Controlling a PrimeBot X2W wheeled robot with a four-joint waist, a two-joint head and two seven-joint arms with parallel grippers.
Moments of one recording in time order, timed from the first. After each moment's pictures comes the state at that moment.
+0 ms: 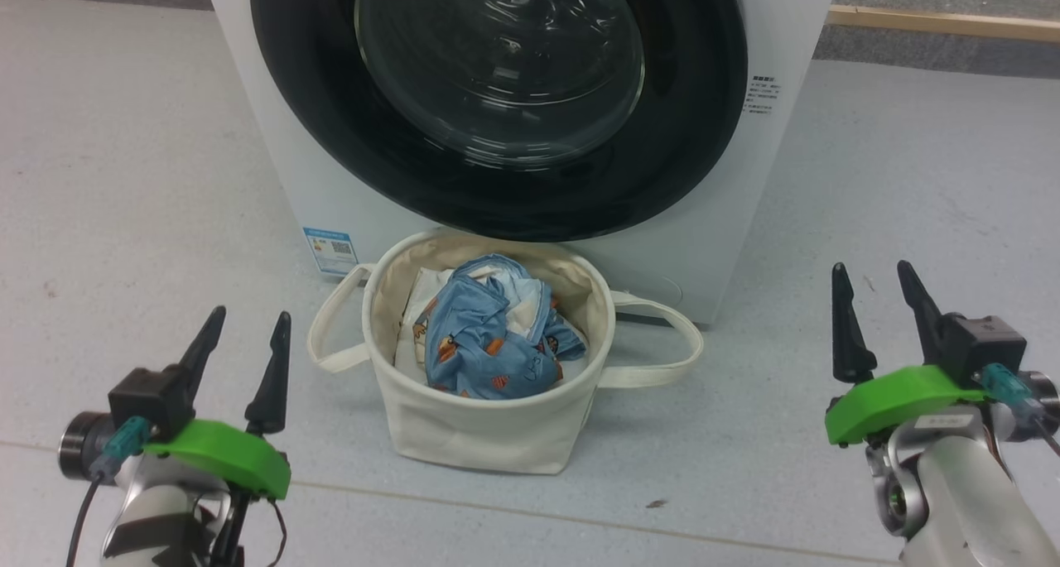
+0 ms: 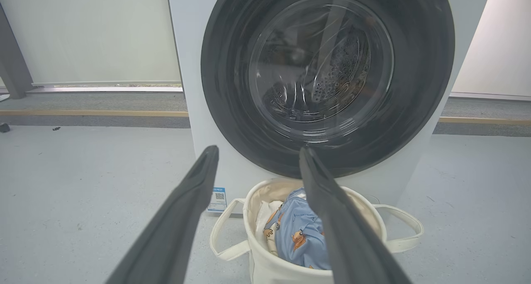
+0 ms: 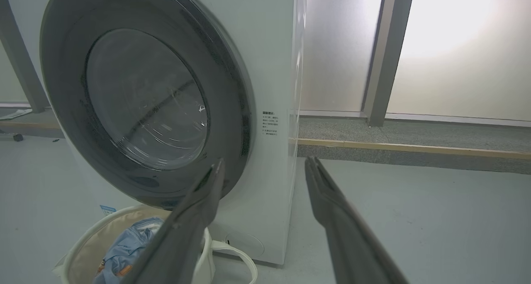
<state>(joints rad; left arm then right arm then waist) -0.35 0.16 0.02 0.55 -0.12 -0.12 -0.25 -0.31 -0.19 0.11 0.42 0.21 0.13 -0.25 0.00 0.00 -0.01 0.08</state>
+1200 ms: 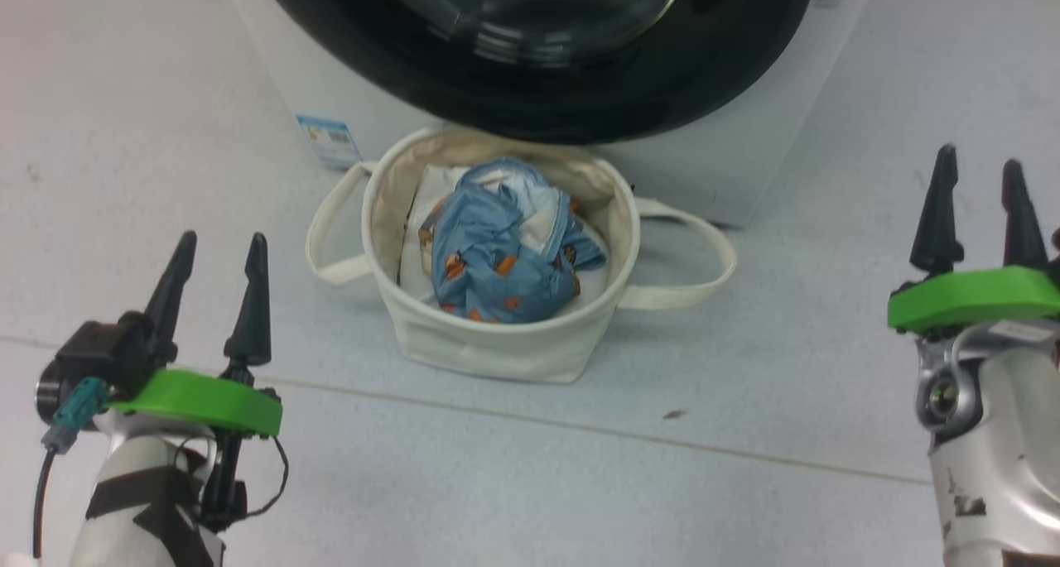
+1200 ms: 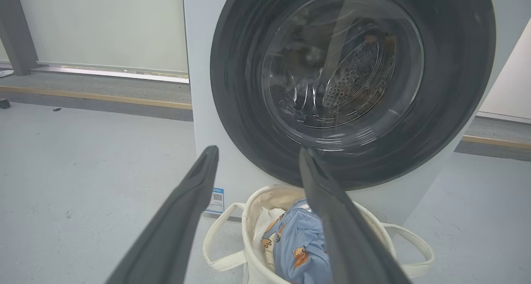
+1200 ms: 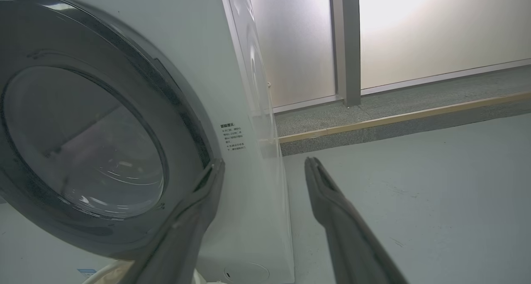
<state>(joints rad) -0.39 0.13 0.07 0.42 -0.18 -0.12 -0.25 -0.45 -0.12 -0.11 0.40 0.29 0.13 -0.25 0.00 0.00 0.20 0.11</state>
